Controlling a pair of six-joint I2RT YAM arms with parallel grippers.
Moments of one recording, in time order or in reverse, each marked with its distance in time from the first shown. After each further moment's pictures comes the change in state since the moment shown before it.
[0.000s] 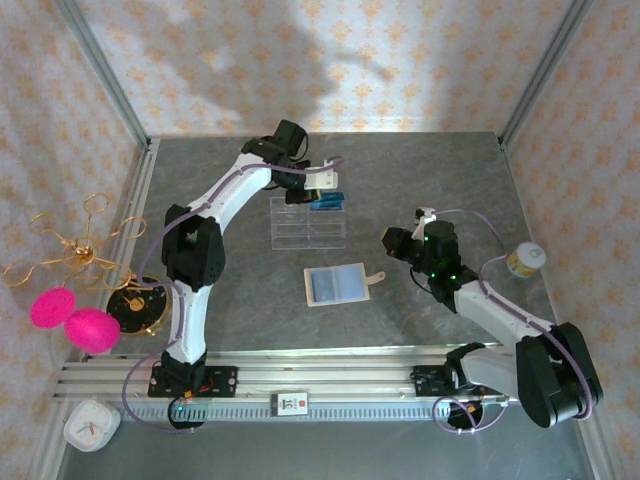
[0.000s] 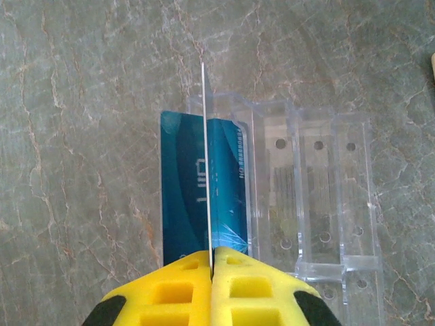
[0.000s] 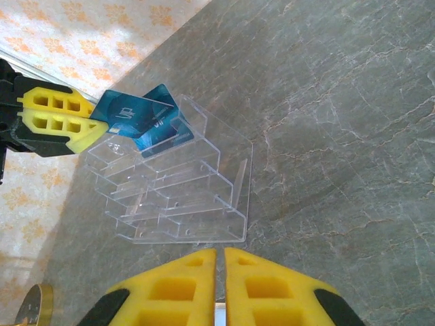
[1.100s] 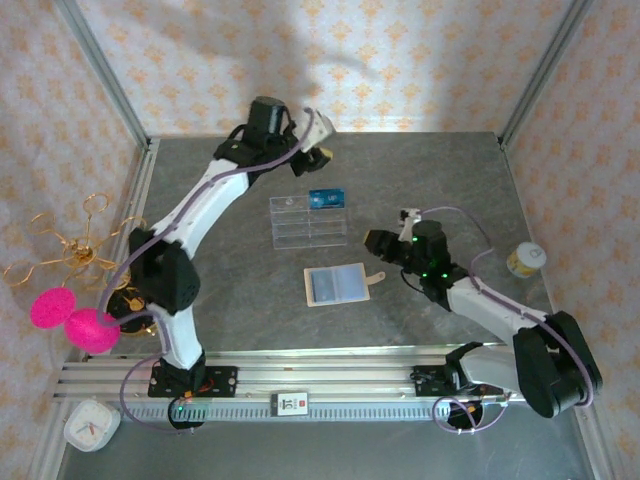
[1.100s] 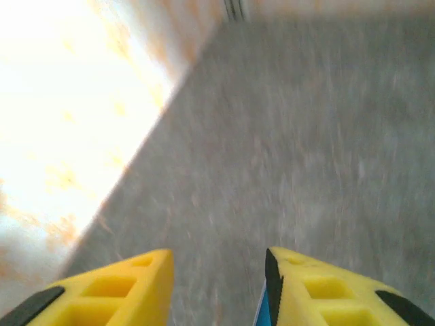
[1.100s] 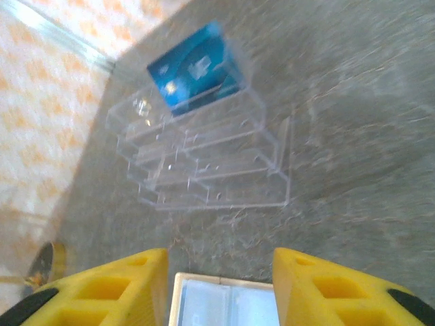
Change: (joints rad) left arm 0.004 -0.329 -0.204 0.543 0.071 -0.624; right arm 0.123 0.068 0.042 0.002 -0.016 -0.039
